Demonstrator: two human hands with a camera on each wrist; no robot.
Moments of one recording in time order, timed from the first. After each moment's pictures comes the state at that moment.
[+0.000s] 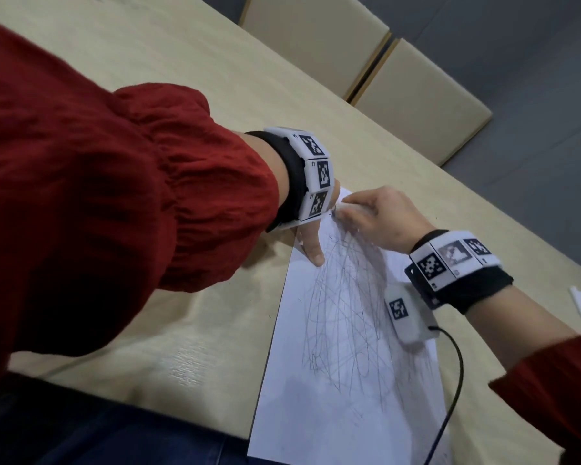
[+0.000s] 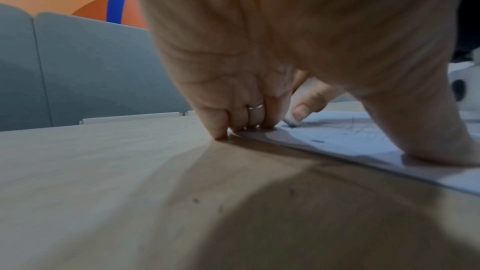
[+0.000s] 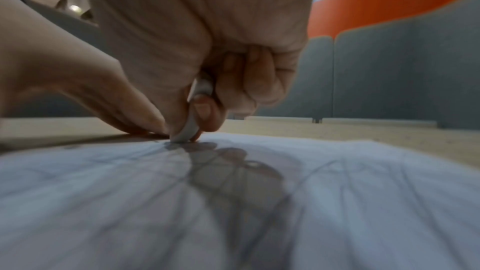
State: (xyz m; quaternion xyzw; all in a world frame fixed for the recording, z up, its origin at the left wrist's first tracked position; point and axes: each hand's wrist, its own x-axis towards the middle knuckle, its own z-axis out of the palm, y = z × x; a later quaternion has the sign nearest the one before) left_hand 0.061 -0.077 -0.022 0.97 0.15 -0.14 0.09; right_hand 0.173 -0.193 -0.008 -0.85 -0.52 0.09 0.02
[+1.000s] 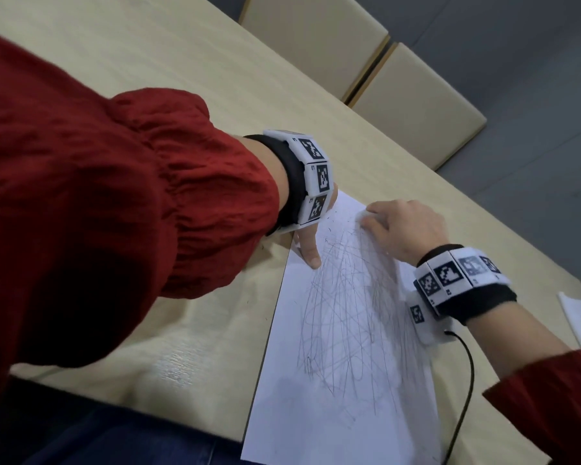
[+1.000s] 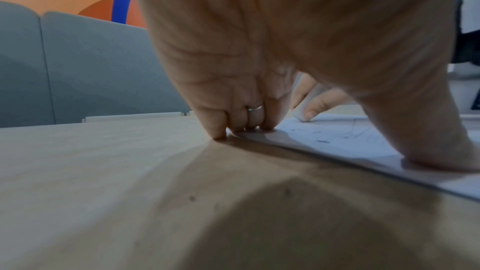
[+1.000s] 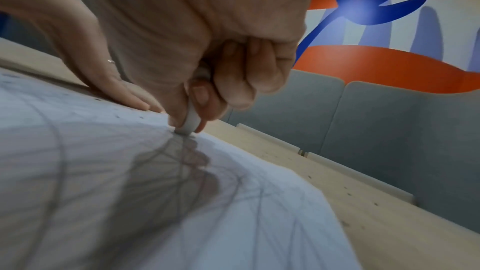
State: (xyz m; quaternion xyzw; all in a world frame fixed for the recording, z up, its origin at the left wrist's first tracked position) left_hand 0.063 -0.073 -0.023 0.99 0.09 -0.14 0.05; right_hand 0.181 -0.214 0.001 -0.85 -0.51 -0.06 -0.12
